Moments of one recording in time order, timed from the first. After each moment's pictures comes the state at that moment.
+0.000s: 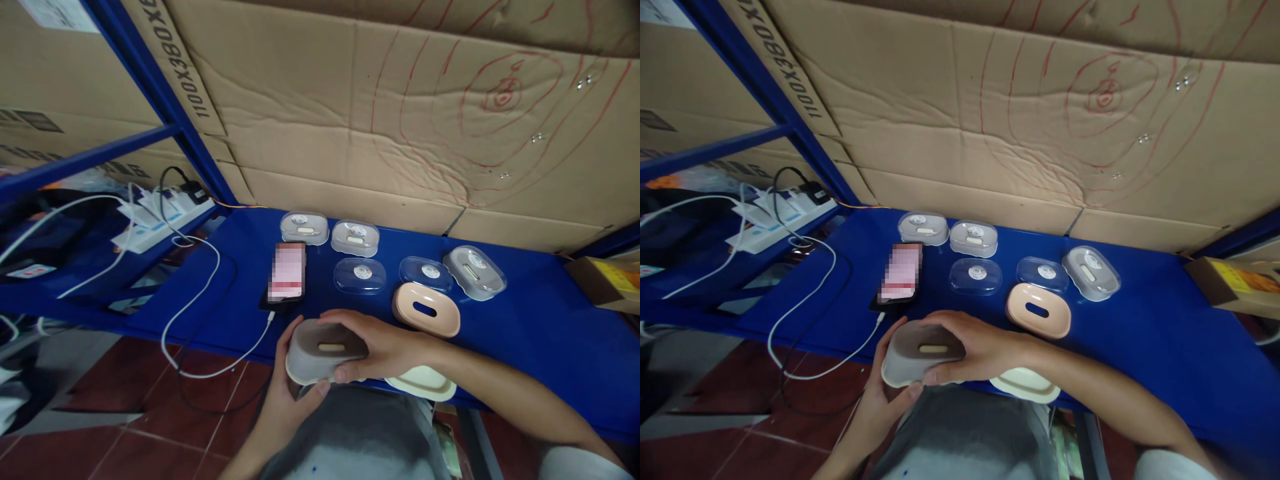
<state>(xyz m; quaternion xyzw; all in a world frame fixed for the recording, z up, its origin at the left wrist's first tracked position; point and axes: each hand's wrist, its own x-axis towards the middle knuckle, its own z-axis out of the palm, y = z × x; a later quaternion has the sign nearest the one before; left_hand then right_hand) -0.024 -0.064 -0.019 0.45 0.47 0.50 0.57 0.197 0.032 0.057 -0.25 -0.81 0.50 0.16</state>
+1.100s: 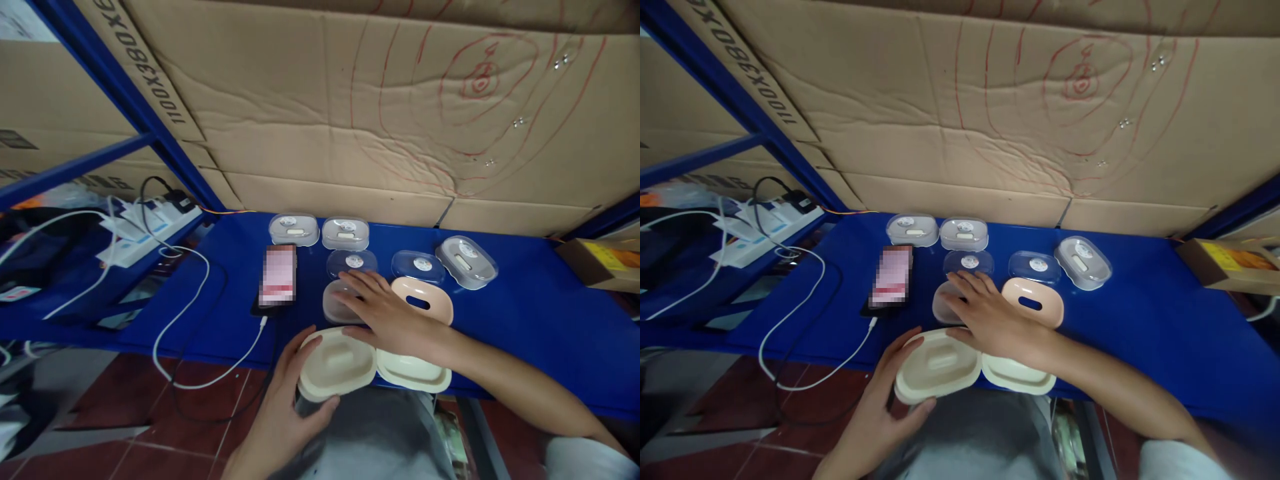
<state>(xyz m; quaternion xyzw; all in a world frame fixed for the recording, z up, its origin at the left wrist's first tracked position) -0.037 -0.067 -0.013 0.72 0.50 0.35 0.32 0.217 0.036 0.065 -0.37 -0.92 0.10 0.10</state>
